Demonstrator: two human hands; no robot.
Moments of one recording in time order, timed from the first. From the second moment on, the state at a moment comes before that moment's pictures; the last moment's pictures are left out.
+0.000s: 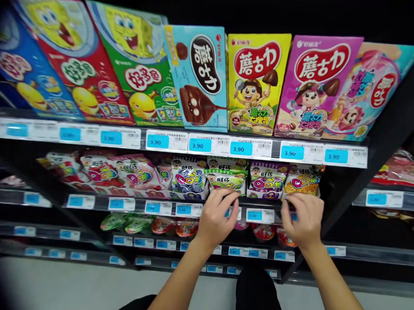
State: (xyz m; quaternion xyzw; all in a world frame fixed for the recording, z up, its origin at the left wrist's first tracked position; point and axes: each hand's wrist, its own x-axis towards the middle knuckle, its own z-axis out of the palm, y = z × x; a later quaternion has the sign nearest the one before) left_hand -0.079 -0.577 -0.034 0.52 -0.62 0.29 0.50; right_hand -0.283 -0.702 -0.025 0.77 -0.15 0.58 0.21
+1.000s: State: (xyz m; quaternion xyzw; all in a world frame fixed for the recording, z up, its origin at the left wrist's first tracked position) left_hand -0.064 -0.582 -0.043 0.62 -0.60 0.33 0.39; right_hand -0.238 -0.700 -0.035 0.85 -0.16 0.47 0.16
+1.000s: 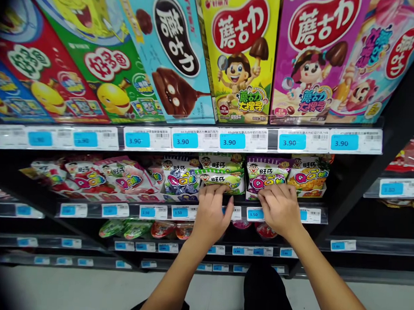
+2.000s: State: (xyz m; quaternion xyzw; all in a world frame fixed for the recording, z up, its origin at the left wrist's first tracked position) left_hand -0.057 -0.587 -0.057 0.51 -0.57 0.40 0.51; right_hand -0.238 -0.700 -0.035 0.85 -0.16 0.47 0.18
